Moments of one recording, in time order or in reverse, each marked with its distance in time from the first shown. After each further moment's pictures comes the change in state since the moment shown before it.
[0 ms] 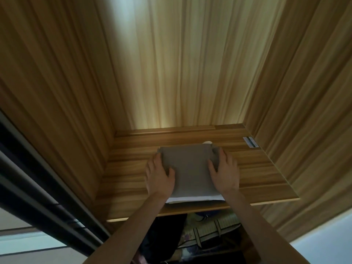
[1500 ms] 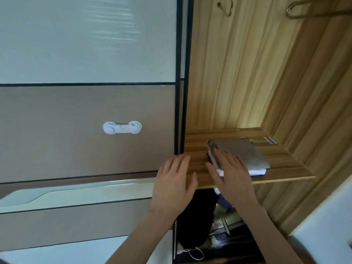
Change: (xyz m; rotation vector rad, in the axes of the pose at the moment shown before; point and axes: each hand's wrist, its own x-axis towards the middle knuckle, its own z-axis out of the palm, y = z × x) left_hand -0.163 -0.143 -0.315 0.137 0.191 0.646; right_hand -0.247 -0.279 -0.090 -0.063 0.184 -0.371
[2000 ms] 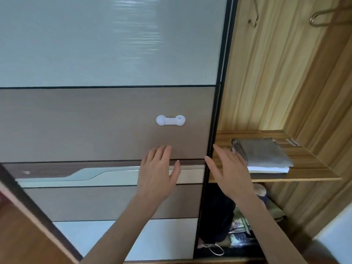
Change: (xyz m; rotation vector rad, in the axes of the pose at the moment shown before) left_hand -0.064 -0.080 -0.127 0.205 0.130 -0.107; right_hand -0.028 -0.134 -0.038 0.122 -0.089 0.022
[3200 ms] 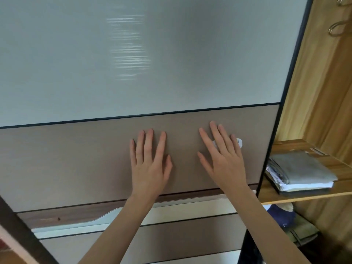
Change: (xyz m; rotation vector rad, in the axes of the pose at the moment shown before) left_hand 0.102 -0.201 -0.001 0.148 0.455 0.212; right_hand 0.124 -0.156 0.090 -0.273 0.542 -0.296
